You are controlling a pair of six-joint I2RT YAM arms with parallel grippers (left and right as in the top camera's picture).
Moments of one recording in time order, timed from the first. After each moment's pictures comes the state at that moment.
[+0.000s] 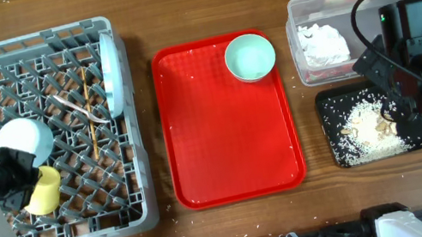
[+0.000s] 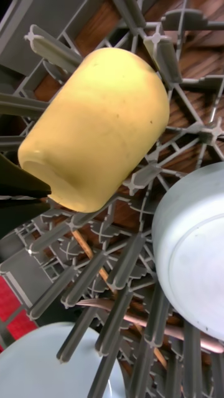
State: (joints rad) left arm 0.65 1.40 1.11 -1.09 0.21 -0.49; right arm 0.03 1.23 1.36 -1.32 0.36 0.83
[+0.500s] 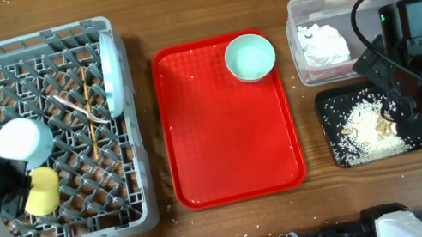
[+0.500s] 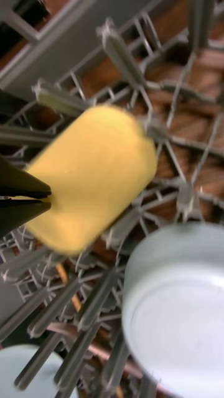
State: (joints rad) left arm 0.69 1.39 1.12 -1.11 0.09 -0.57; right arm 0.03 1.23 1.36 -1.32 0.36 0.83
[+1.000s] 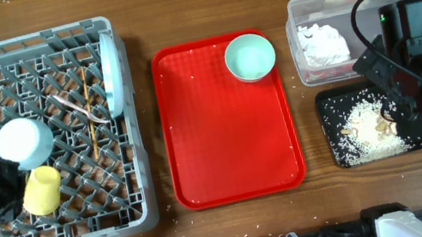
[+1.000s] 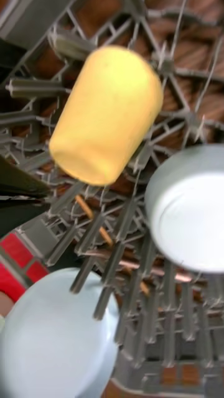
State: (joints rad) left arm 0.76 1.26 1.11 -1.09 0.35 -0.50; right arm 0.03 1.23 1.36 -1.32 0.36 0.83
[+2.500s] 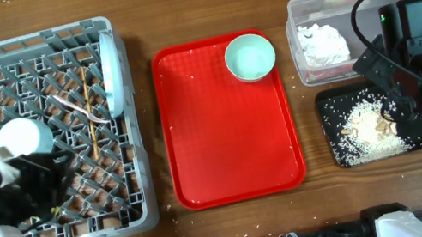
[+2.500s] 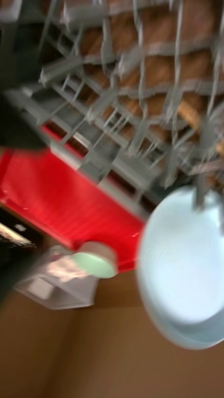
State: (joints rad) left arm 0.68 1.08 1.06 -1.27 0.66 -0.44; right arm 0.03 1.23 1.36 -1.32 0.36 0.83
